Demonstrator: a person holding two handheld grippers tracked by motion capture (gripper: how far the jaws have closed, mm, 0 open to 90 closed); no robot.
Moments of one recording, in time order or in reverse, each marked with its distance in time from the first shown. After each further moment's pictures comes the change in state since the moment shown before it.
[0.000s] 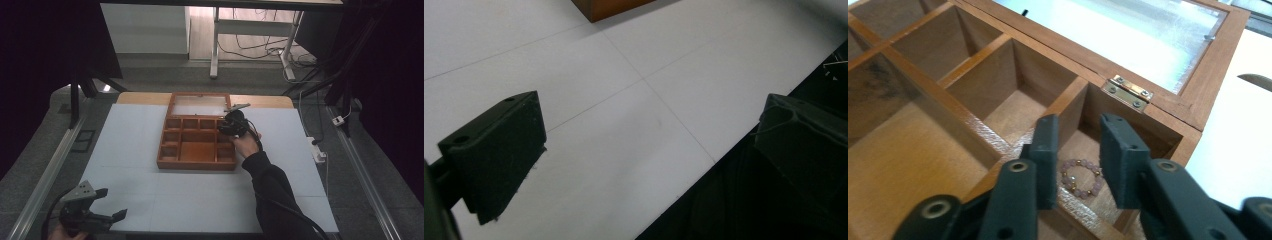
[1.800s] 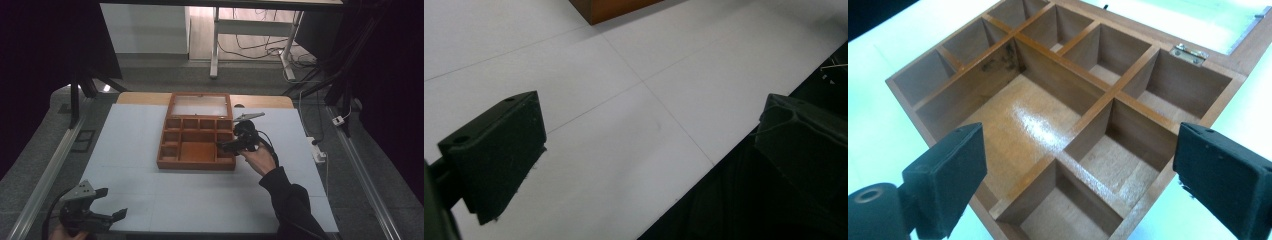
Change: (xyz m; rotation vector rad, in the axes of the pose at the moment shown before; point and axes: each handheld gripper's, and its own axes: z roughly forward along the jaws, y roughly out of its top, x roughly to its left) left arm 0.001 0.001 0.000 -0.006 -0.006 -0.005; right arm 0.029 -0.021 -0.073 -0.009 0.167 0.034
